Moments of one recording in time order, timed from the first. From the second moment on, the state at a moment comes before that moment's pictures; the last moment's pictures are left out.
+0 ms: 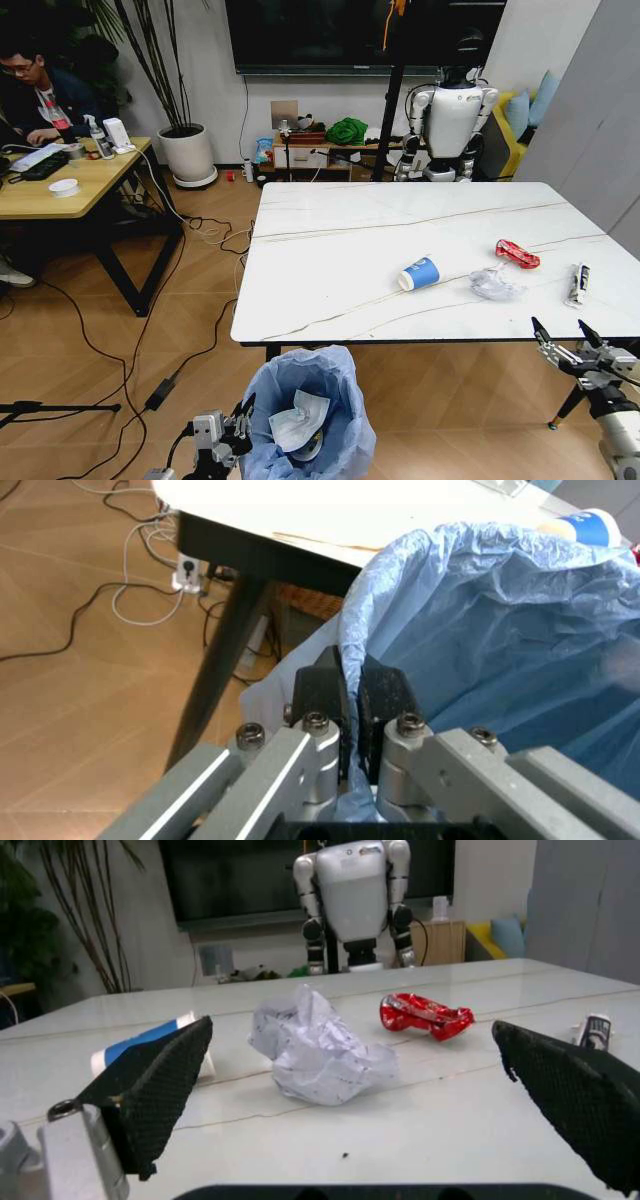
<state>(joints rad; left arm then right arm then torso) 1.95 -1.23 -0.42 -2.24 -0.55 0.10 -0.08 -1.60 1.17 1.04 1.66 0.72 0.25 -0.49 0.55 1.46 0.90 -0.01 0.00</state>
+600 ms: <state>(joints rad) 1.96 -1.24 -0.41 -2.24 -0.54 0.10 -0.08 -1.62 1.17 1.04 1.66 0.72 0.26 -0.51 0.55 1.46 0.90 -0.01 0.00</state>
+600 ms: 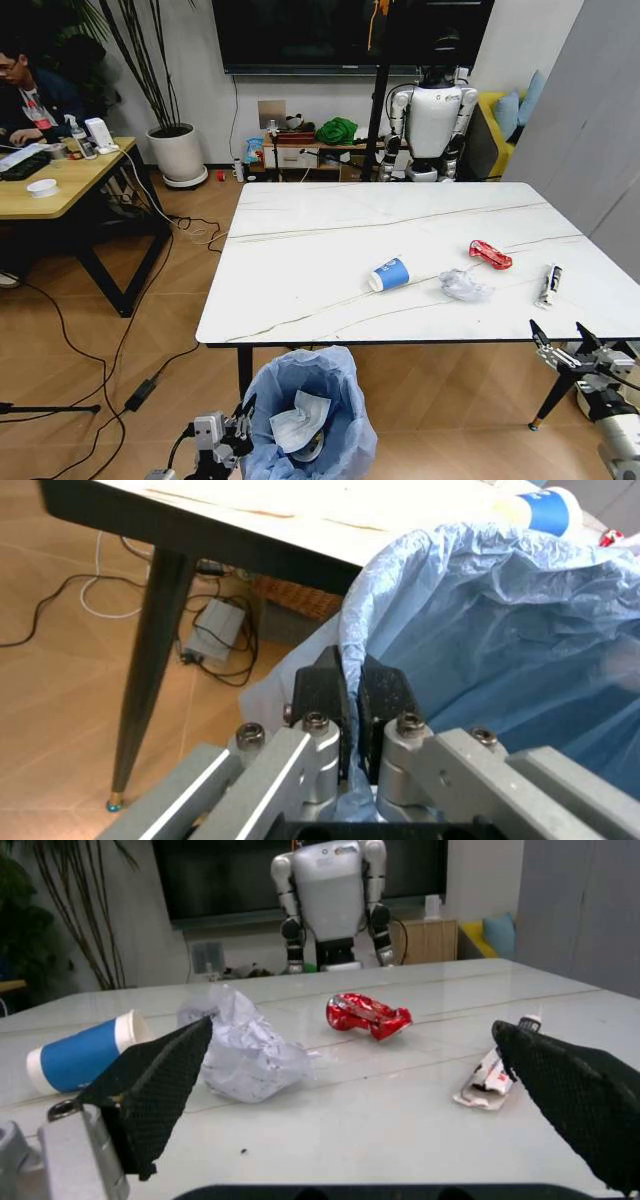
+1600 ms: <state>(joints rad) 1.97 -1.24 -0.43 -2.24 -0.54 0.09 -0.07 -1.52 0.89 0.74 1.80 0.64 0.18 -0.36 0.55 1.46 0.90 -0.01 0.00</state>
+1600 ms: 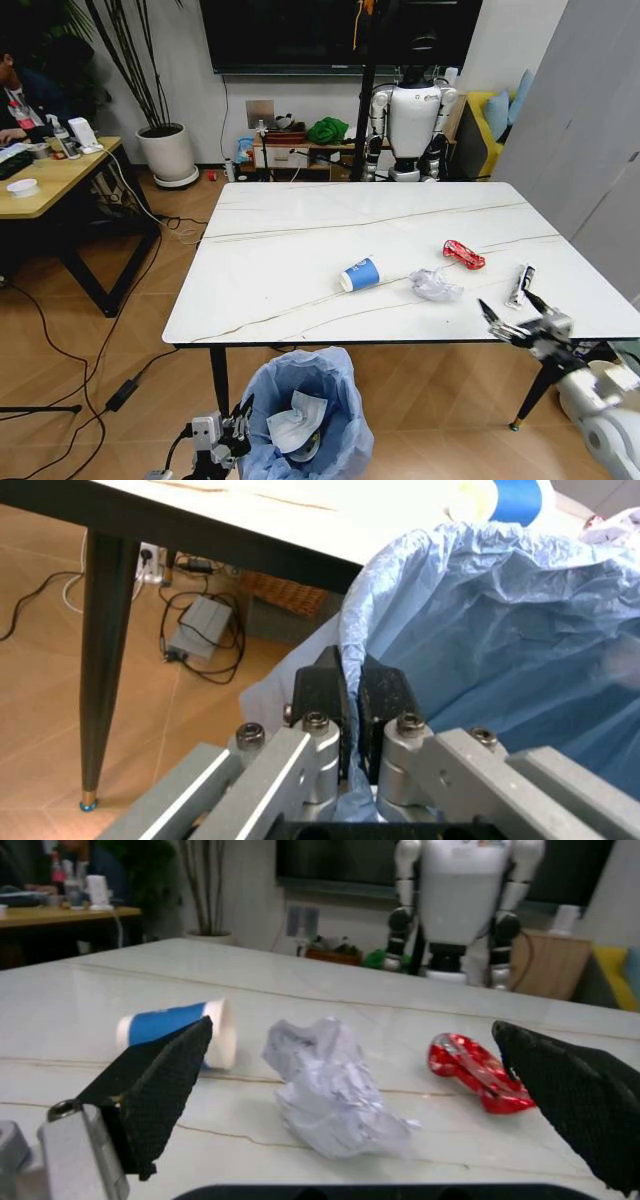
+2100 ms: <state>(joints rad) 1.98 -1.28 -0.46 -2.24 -0.52 0.09 -0.07 -1.17 0.72 0.35 1.63 0.75 0.12 -0.35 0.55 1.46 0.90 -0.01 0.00</state>
